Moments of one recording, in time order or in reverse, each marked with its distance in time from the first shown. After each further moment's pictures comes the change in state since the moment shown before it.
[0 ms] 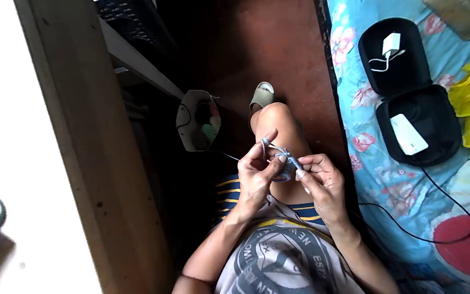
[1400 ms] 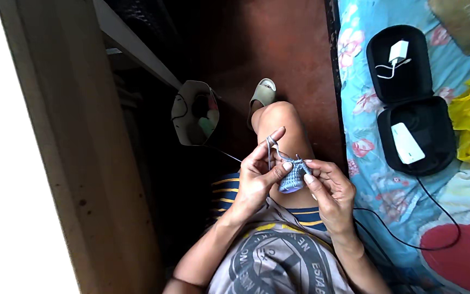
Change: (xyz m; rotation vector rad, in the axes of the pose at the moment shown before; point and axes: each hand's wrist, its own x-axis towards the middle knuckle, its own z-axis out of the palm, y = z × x) left_hand 0.002 0.001 -0.013 -0.170 -0.118 -0.110; right_hand 0.002 0.000 -0.003 -0.121 -0.040 -0.193
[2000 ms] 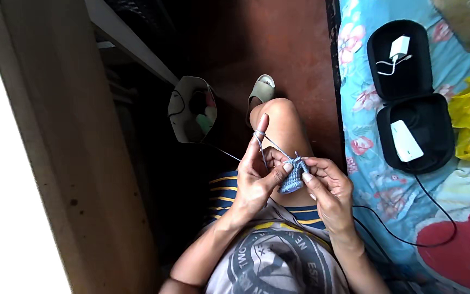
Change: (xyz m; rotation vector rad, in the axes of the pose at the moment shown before) left_hand -0.003 0.002 0.006 0.060 -0.014 0.090; right_hand 0.001 -0.002 -0.001 0.120 -0.021 0.136
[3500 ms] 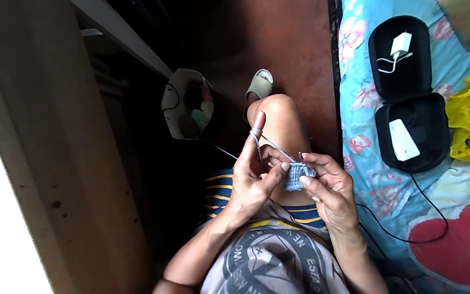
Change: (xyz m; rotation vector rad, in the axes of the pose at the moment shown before) left_hand 0.001 0.004 -0.003 0.151 -0.011 0.047; right_hand 0.007 -0.007 -0.003 0.261 -0.078 0.118
